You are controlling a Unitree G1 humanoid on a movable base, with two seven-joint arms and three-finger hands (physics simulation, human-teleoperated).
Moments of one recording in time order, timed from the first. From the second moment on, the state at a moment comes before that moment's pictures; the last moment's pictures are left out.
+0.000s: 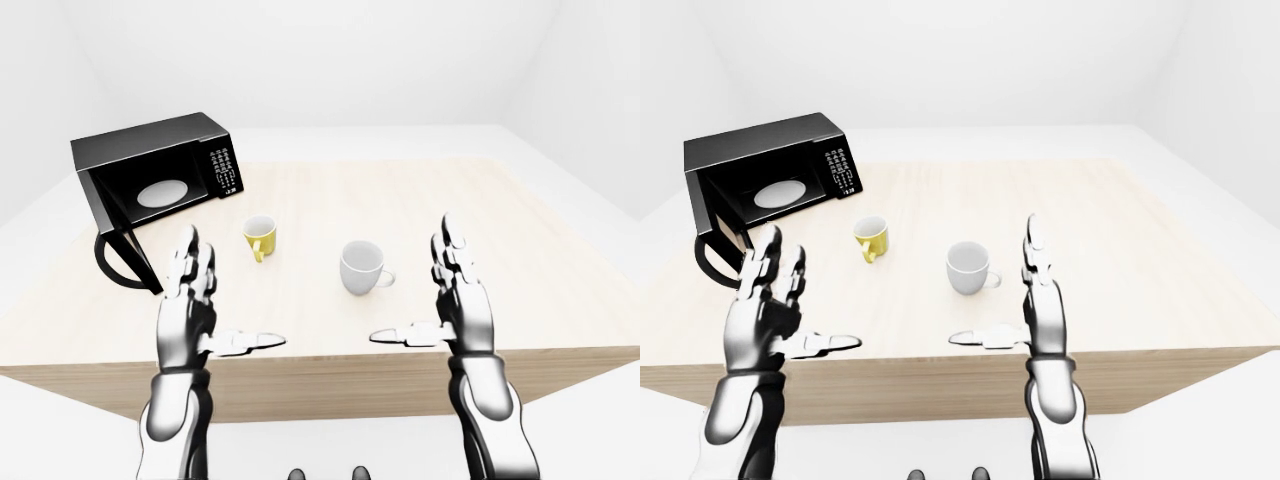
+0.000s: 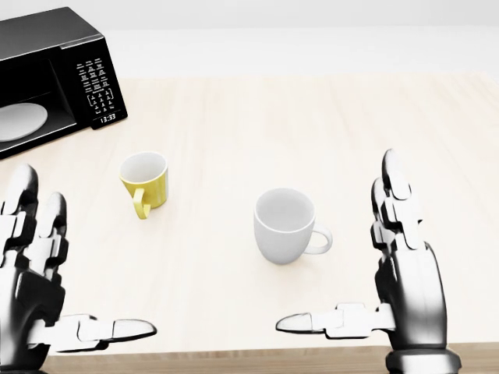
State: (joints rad) left arm 0.18 0.00 0.09 -0.51 -0.07 0.09 -0.08; right arm 0.16 -0.01 0.06 -0.50 -0.13 0.09 -0.02
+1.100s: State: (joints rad) left arm 0.30 -0.07 0.25 -0.96 -0.22 0.09 -0.19; right arm 0.27 -0.02 0.14 -0.82 -0.28 0.09 -0.05
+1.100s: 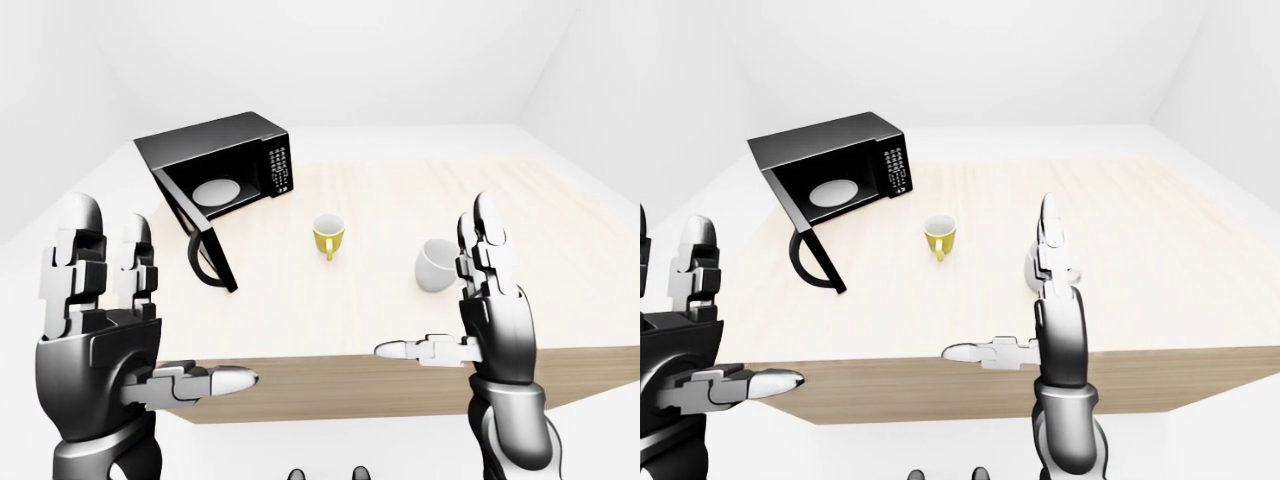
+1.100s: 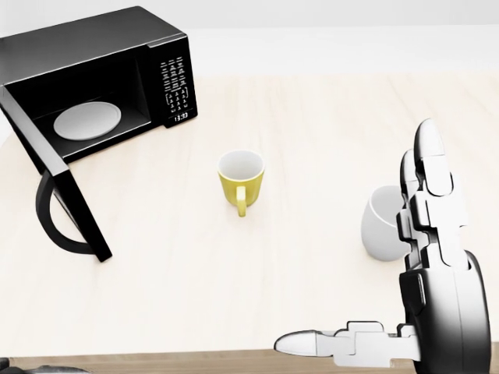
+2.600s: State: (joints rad) left arm 0.30 -0.07 0.22 -0.93 -0.19 0.09 -0.19; right arm 0.26 -0.02 0.15 -0.79 -0.30 0.09 -0.05
